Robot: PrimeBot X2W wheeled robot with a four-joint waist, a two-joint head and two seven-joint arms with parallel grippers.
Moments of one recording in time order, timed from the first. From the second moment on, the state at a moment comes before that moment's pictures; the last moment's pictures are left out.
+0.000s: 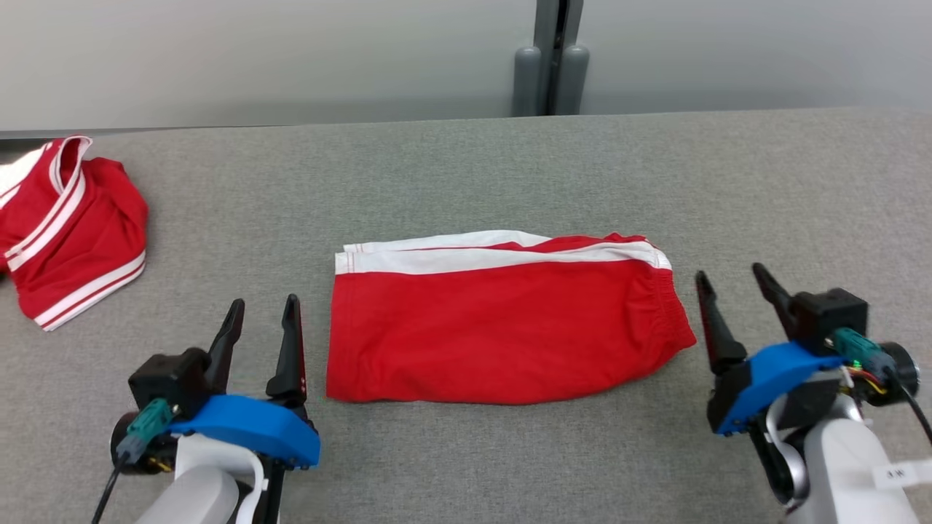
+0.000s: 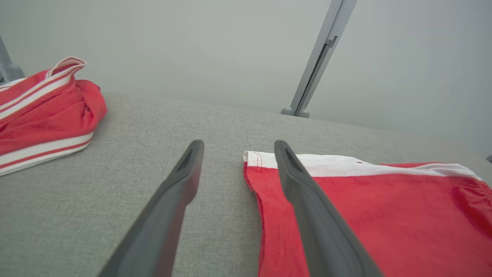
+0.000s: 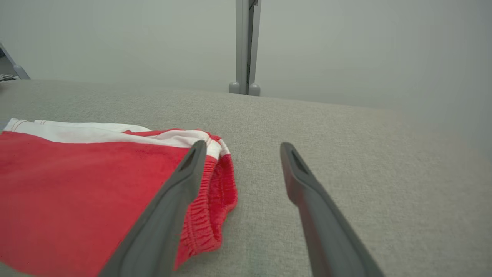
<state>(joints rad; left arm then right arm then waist) -0.29 0.44 -0.63 0.22 -0.85 0.27 -0.26 -0.25 -0.05 -0.06 0.20 0.01 0.13 0.06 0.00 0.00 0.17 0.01</state>
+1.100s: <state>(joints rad) -0.12 0.35 -0.53 0.11 -0.66 0.27 -0.26 -0.57 -0.14 -0.02 0.81 0.12 0.13 0.28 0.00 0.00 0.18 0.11</state>
